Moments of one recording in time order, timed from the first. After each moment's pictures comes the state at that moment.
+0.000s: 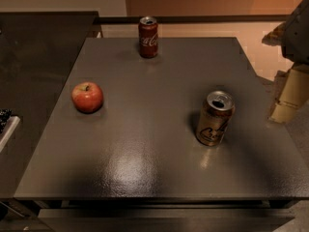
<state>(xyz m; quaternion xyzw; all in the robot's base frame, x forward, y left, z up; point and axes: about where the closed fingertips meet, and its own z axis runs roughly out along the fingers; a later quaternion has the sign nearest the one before) 0.438 -0.217 0.976 -0.60 0.78 -0.03 0.16</state>
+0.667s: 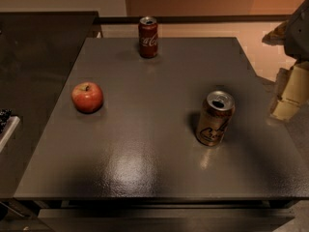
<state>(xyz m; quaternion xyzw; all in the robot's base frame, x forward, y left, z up) 0.443 -0.219 0.976 -0.60 0.78 -0.02 0.17</state>
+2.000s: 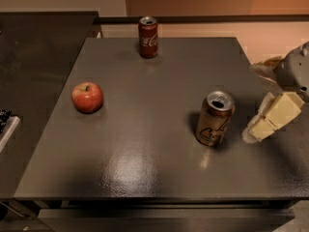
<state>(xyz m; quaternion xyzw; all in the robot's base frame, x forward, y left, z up) 0.438 -0.194 0.928 -0.54 0.78 0.15 0.28</state>
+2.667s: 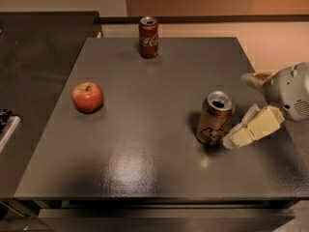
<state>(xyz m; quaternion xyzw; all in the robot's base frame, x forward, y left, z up) 0.439 -0.175 0.905 -0.49 0.78 0.19 0.35</state>
